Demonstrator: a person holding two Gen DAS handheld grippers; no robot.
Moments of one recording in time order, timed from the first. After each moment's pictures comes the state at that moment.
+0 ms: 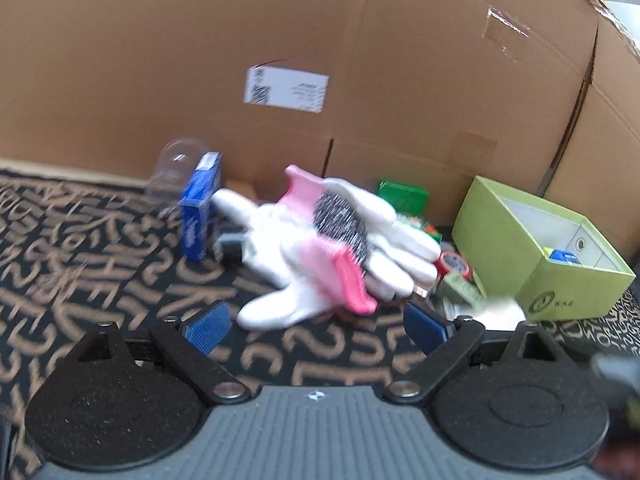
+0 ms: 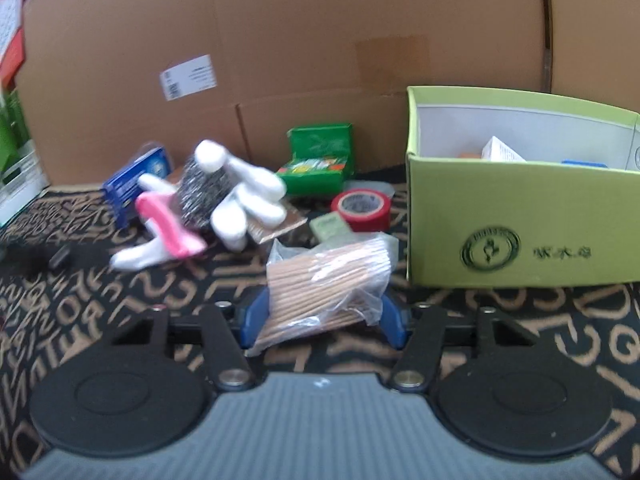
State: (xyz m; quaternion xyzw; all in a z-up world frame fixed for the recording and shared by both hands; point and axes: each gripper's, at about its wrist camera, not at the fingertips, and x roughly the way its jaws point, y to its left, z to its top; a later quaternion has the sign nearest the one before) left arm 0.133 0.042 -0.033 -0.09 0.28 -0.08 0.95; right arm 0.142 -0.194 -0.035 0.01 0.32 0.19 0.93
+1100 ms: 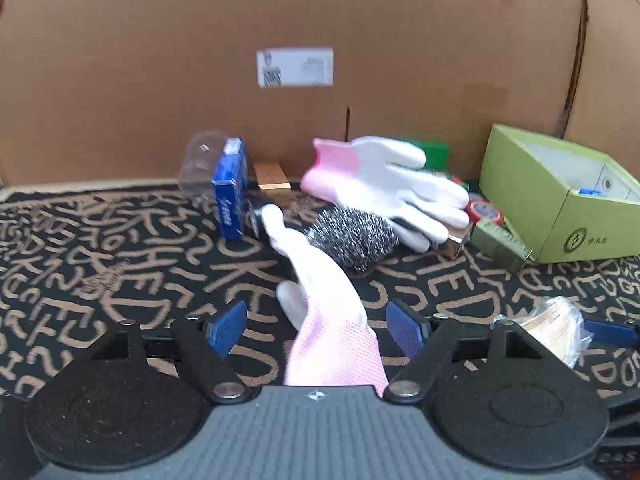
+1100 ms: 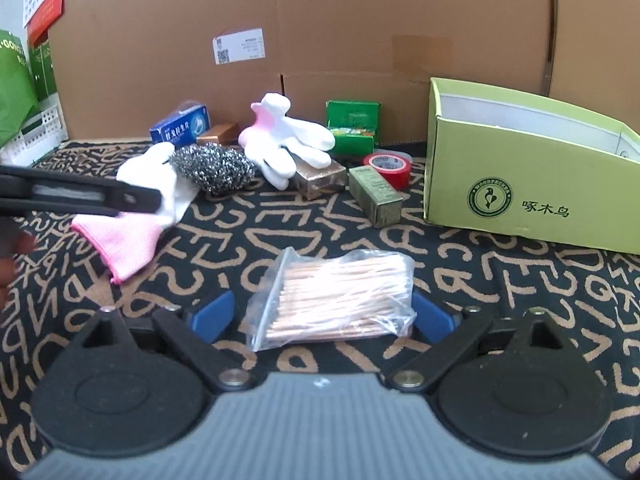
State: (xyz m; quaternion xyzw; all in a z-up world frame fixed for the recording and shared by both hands) left arm 0.118 0.043 -0.044 0.00 0.32 -0.05 0.95; right arm 0.075 -0.181 -0.032 -0.04 0.32 0.19 0.93
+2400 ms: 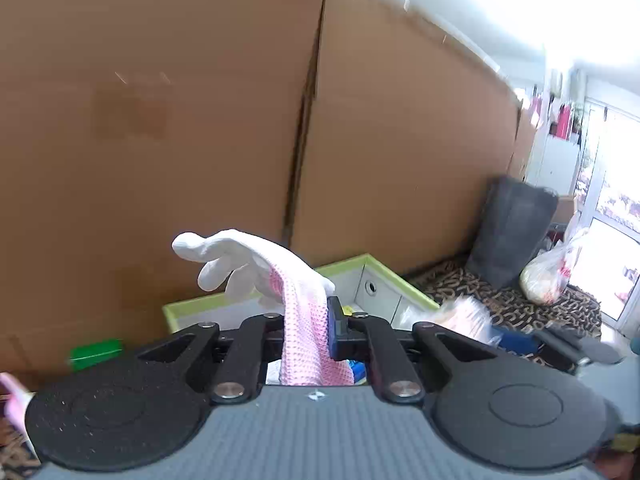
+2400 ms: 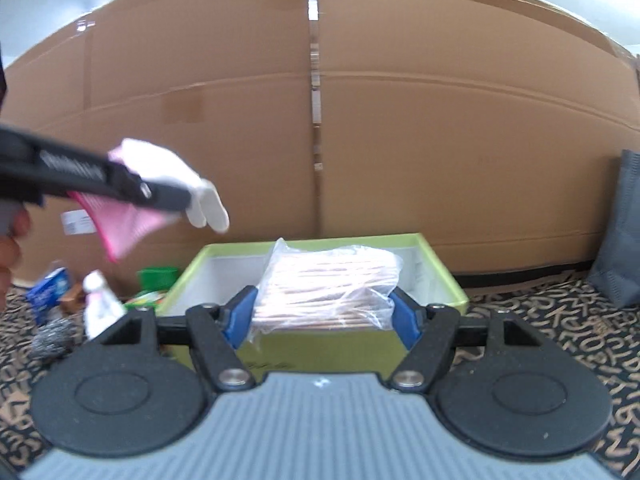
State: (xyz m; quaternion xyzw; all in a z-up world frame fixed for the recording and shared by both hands) left arm 0.188 -0.170 0.064 0.00 0.21 -0.36 0.91; right arm 0.097 -0.350 0.060 0.01 0.16 0.03 0.99
